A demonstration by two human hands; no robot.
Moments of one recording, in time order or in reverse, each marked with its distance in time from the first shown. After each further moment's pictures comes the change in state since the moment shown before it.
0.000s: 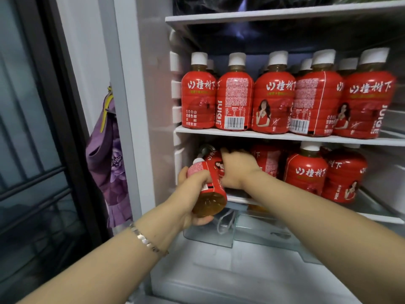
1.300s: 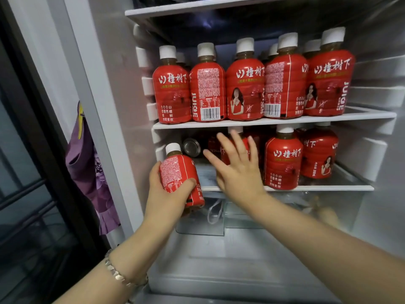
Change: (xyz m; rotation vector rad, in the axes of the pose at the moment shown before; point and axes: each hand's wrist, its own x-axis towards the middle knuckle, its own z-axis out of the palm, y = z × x) left_hand -0.015 -0.023 -0.012 0.127 0.135 0.474; right_hand -0.059 0.012 0.041 -0.112 0.812 -0.142
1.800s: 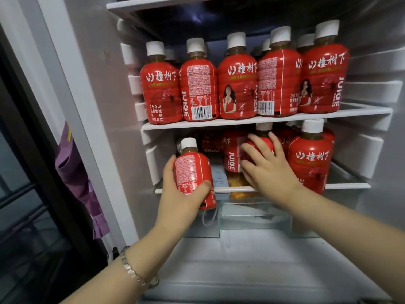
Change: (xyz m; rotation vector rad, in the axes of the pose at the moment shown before) left_hand -0.001 -0.002 0.027 0.115 -0.103 0.114; right_hand -0.024 0.069 -0.016 -0.172 -0.166 -0.129
